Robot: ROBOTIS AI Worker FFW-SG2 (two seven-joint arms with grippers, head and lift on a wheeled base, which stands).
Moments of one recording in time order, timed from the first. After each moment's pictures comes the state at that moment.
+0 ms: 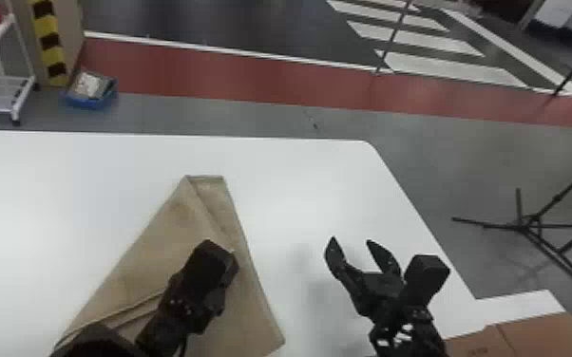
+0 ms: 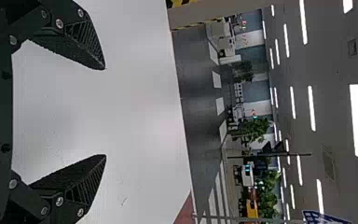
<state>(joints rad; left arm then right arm) 0.04 0.04 -0.59 -1.64 -0.17 0.45 -0.03 0.38 -0.02 -0.24 -1.80 -0.19 0.09 0.17</state>
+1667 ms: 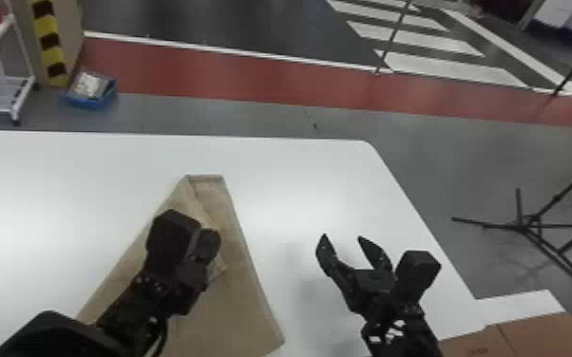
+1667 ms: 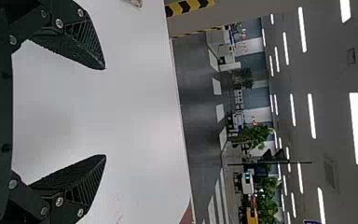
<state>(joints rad) 0.09 0.05 -0.49 -1.86 -0.06 0.57 -0.05 0.37 -0.03 -0.20 -1.81 -0.18 0.10 0.17</state>
